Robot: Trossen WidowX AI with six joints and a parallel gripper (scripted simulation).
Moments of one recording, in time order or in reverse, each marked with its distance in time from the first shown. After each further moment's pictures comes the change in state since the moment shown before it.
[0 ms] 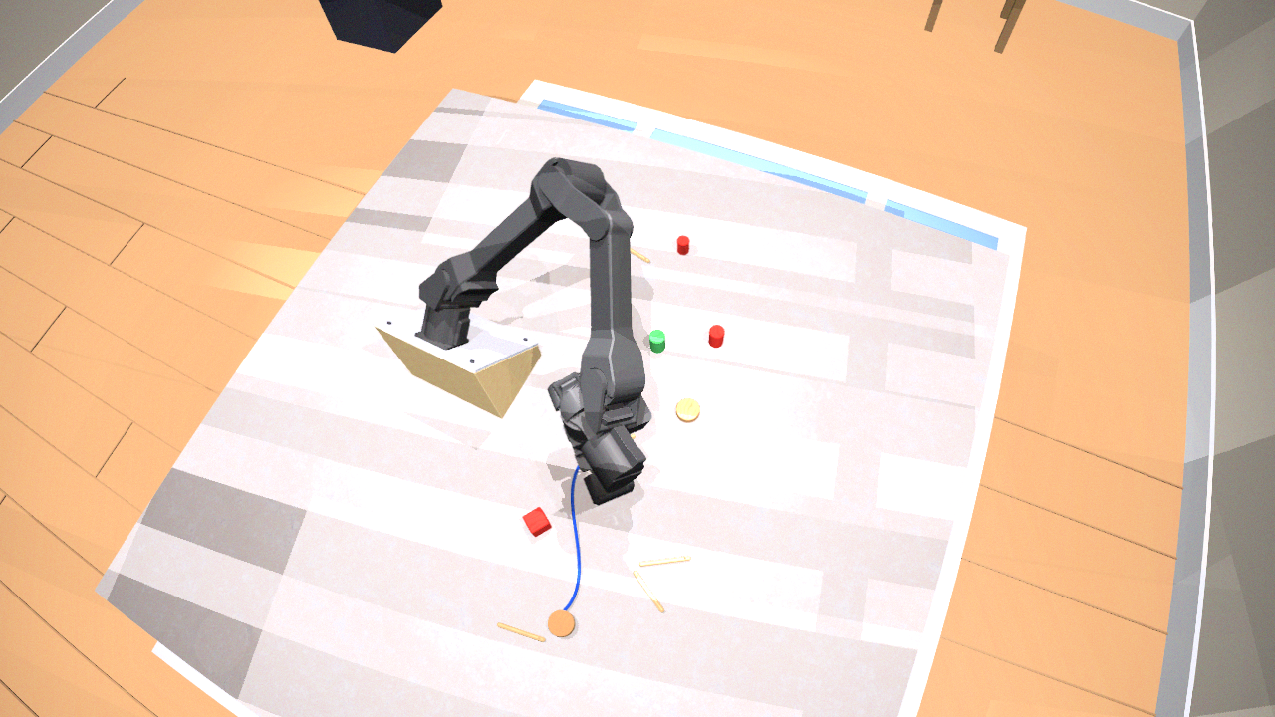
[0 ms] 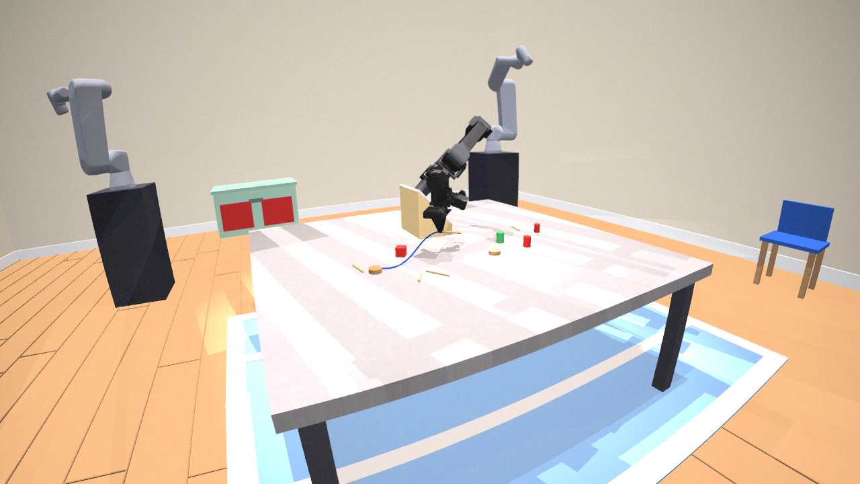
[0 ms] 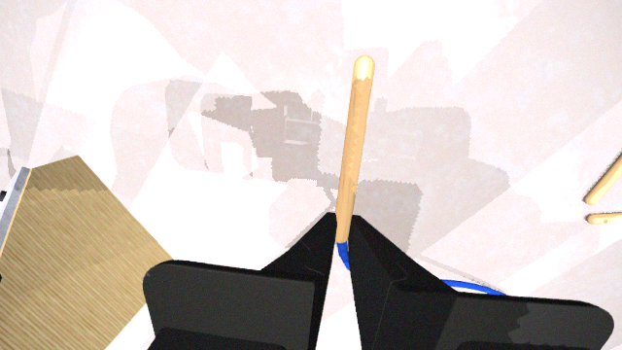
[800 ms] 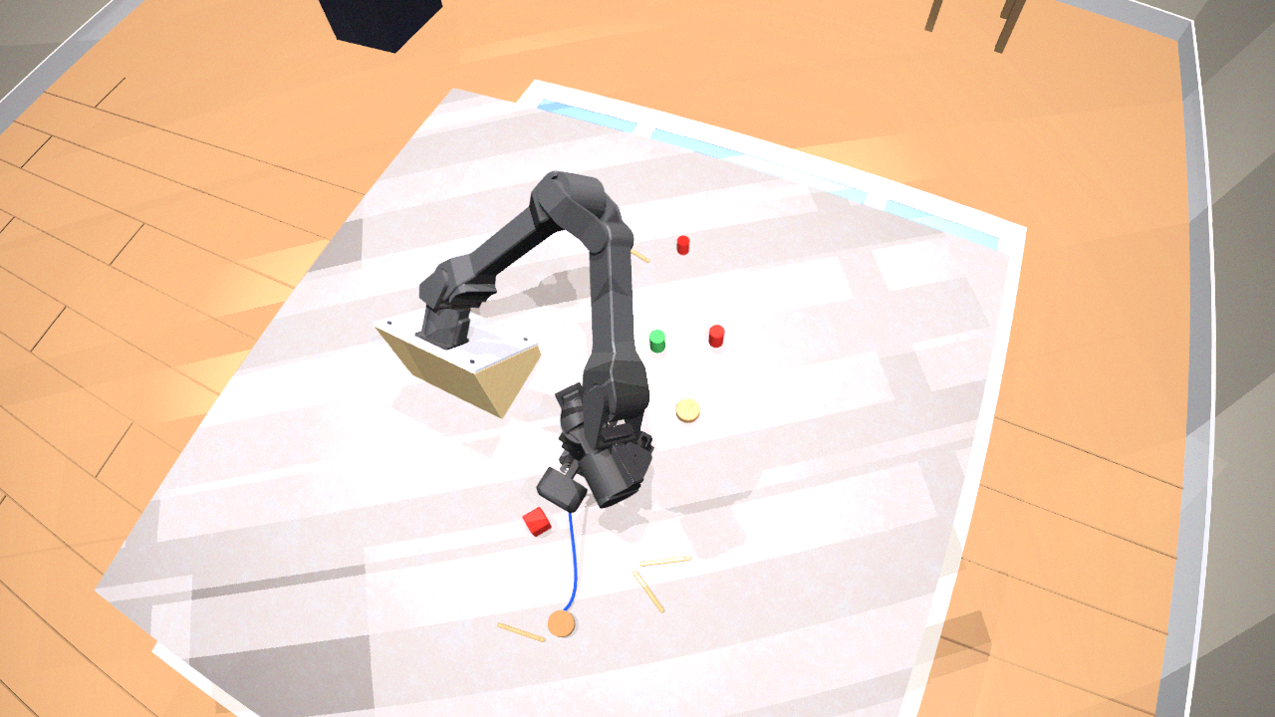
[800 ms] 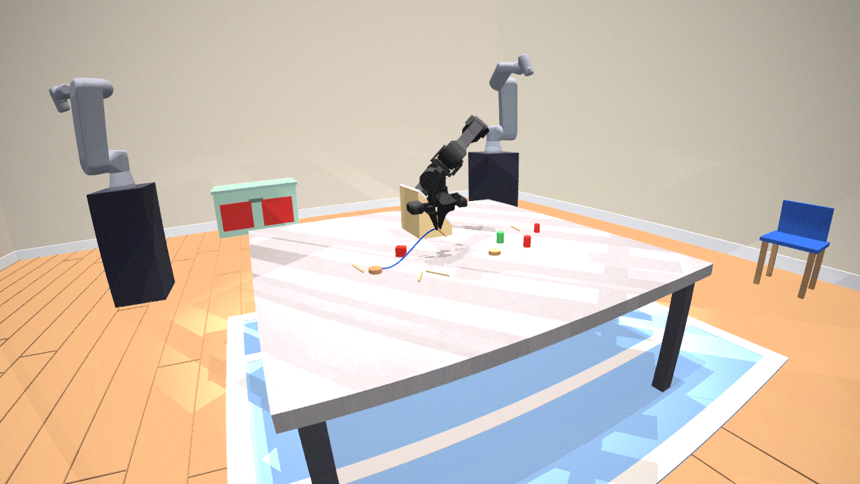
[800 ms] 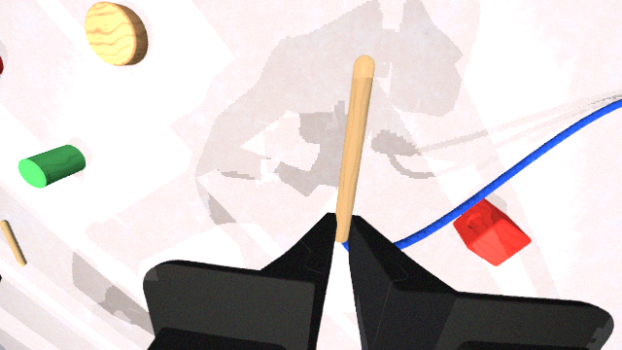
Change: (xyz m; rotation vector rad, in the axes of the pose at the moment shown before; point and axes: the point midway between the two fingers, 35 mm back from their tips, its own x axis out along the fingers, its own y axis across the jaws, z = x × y) arm -0.012 -0.013 -0.006 0.927 0.021 0.037
